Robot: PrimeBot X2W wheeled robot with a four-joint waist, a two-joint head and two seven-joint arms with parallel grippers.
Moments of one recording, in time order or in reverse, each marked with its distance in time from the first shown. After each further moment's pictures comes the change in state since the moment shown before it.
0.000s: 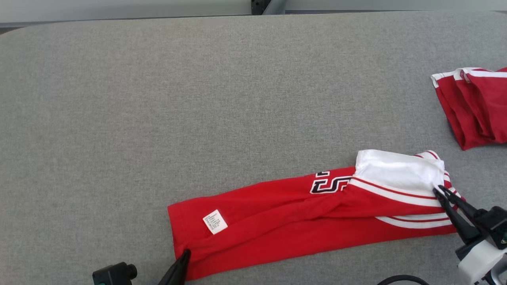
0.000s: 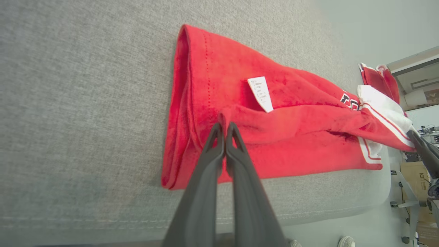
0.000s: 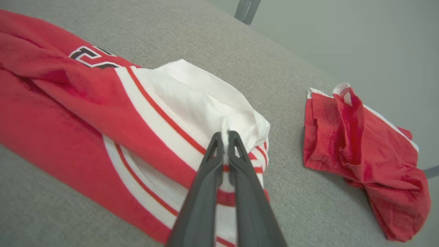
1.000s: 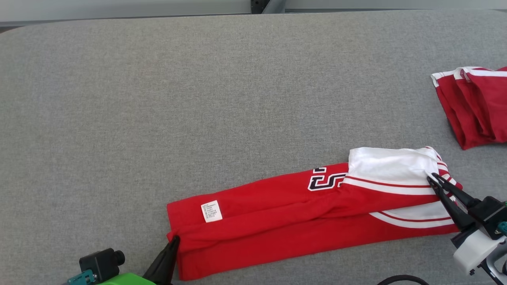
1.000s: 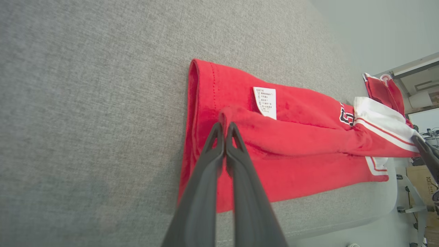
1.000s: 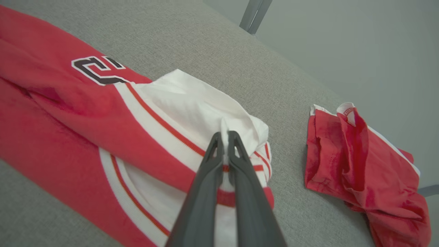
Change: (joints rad) left arm -0.045 0.031 0.034 0.016 -0.026 -0.009 0.022; right arm -0.069 0.005 0.051 0.035 -0.043 0.000 0.000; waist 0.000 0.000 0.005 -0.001
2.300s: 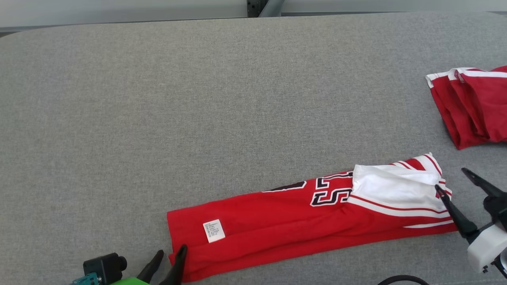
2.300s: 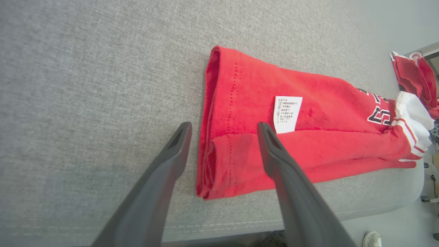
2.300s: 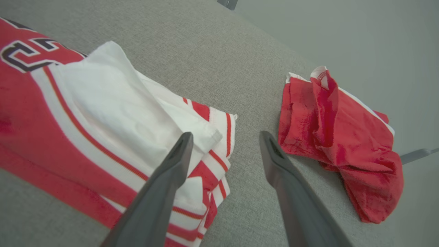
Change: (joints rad) left arm 0.002 0.028 -0.028 0.013 0.018 0.062 0.045; right arm -0.006 -0.024 -0.010 0.097 0.052 0.000 -0.002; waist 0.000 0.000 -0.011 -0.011
